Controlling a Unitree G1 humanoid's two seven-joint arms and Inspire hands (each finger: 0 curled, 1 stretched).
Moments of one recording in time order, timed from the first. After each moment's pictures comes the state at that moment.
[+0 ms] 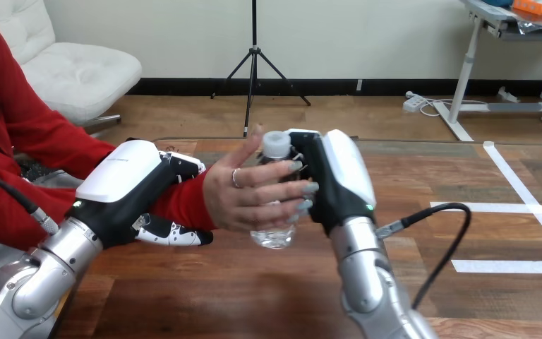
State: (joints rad) left arm -0.39 0.65 -0.24 0.72 0.53 -0.86 0.14; right arm -0.33 0.02 0.29 0.33 -0.59 0.00 -0.26
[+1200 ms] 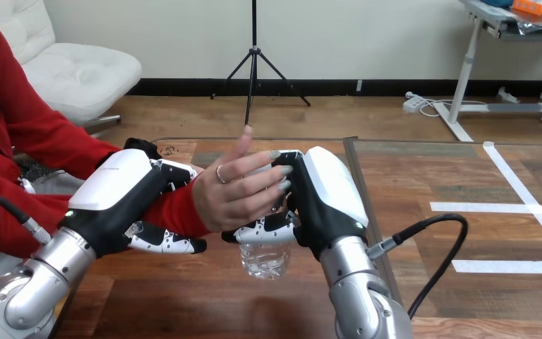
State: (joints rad) left arm -0.35 0.65 -0.21 0.72 0.47 -0.86 0.08; right arm -0.15 0.03 0.41 -0.06 -0.72 0.27 -0.09
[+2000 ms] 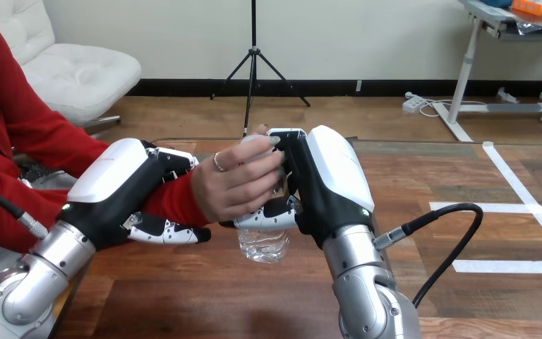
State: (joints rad) left arm -0.36 0.63 -0.18 0.72 0.43 -0.90 0.06; right arm -0.15 0.03 0.42 -0.16 -0.75 0.28 -0.08
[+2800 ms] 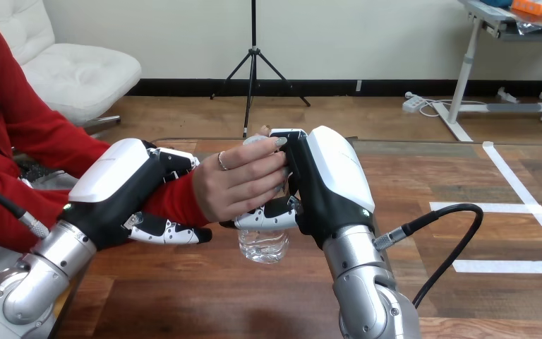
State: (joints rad) left arm -0.36 0.63 -0.18 0.72 0.43 -0.90 0.05; right arm -0.15 0.03 0.42 -0.16 -0.75 0.29 -0.08
